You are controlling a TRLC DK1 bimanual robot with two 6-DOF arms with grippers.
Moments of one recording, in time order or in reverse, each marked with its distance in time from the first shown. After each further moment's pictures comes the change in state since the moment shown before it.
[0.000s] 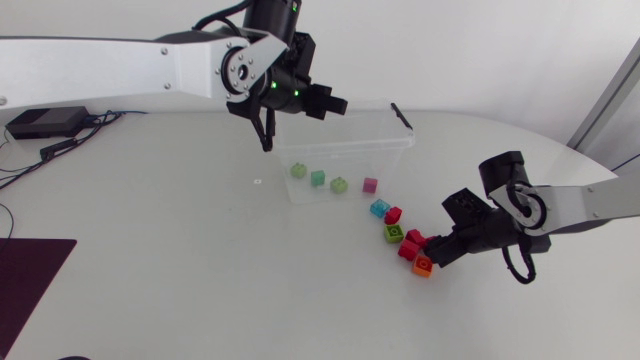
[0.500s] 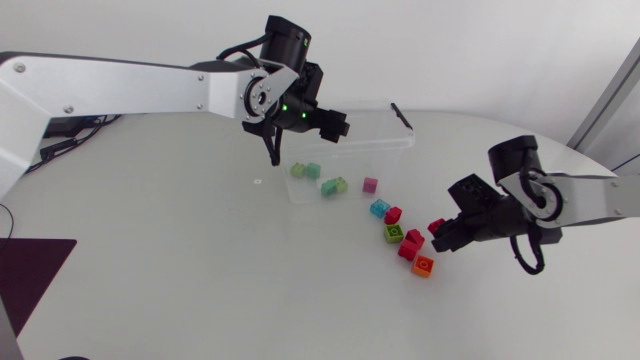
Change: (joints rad) left arm 0.006 0.087 0.008 0.031 0.042 0.026; right arm 0.008 -0.119 0.021 -0.047 0.035 0.000
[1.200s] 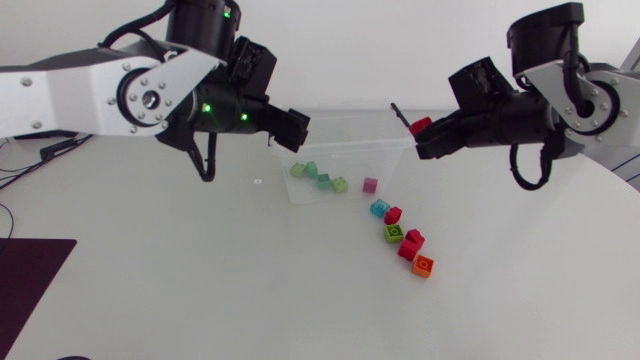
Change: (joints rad) left arm 0.016 -0.444 -0.392 0.002 -0.024 0.129; right arm 0.167 -0.140 0.351 -0.076 0.009 0.101
